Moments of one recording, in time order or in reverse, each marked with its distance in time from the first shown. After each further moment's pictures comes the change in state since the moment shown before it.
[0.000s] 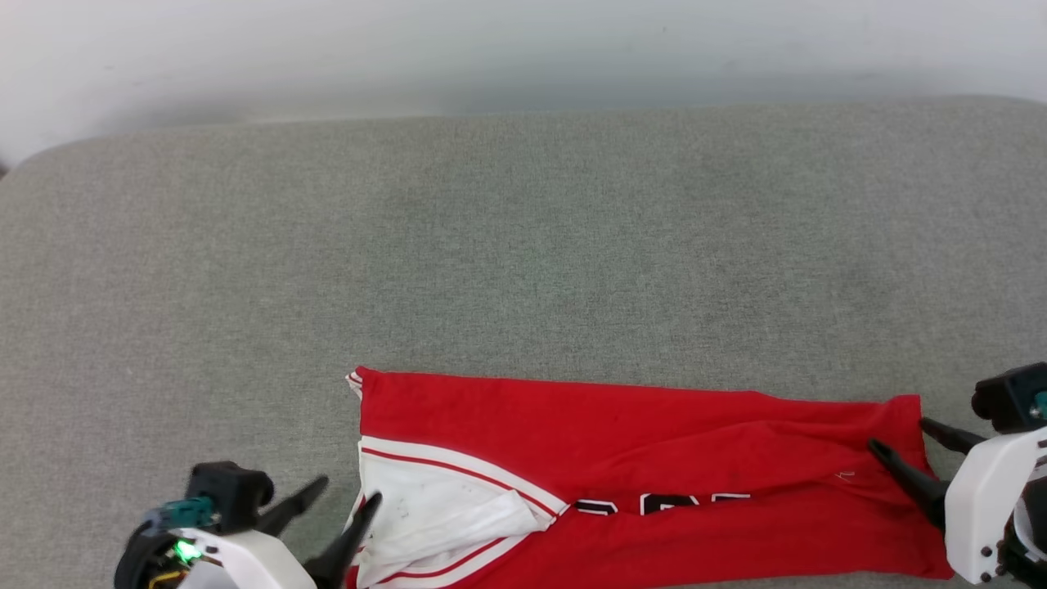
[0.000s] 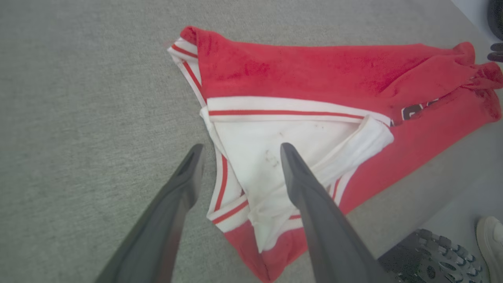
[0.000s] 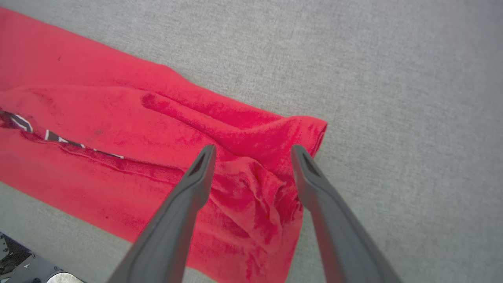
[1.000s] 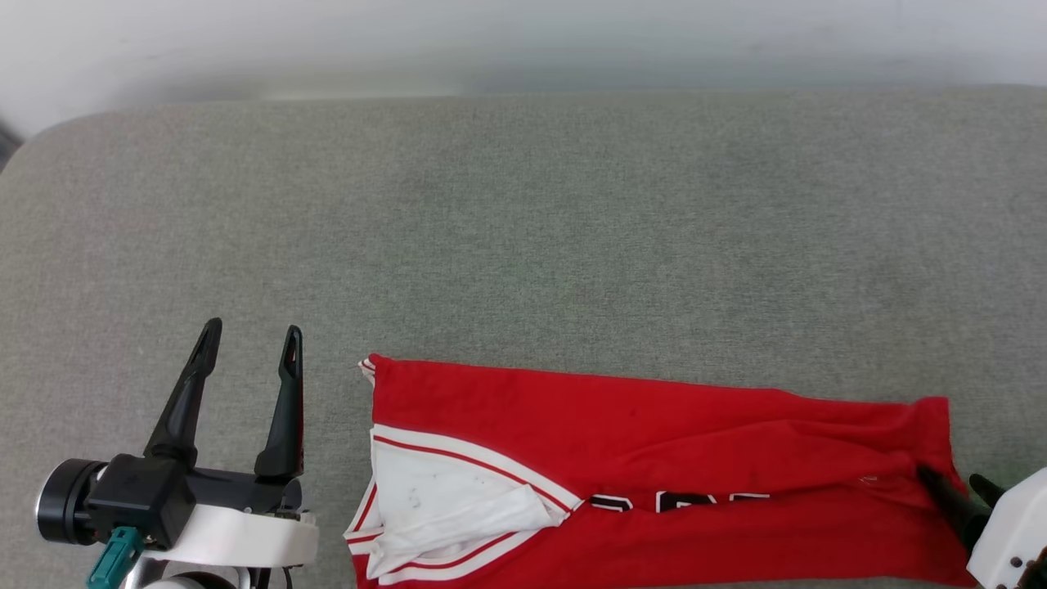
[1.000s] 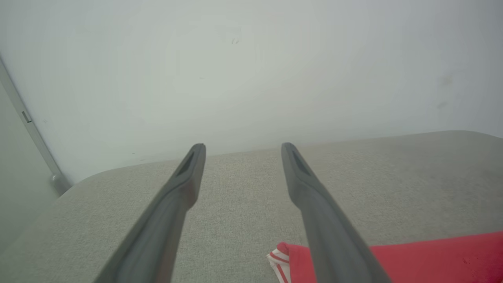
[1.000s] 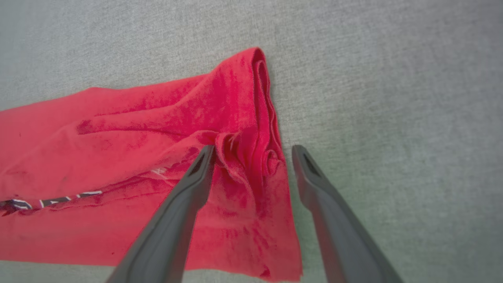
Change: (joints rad) left arm -0.008 -0.332 0.349 -0.059 0.497 0.038 -0.458; right arm 0.153 0.417 -0.565 -0.064 -0.130 0.000 0.257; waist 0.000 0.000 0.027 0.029
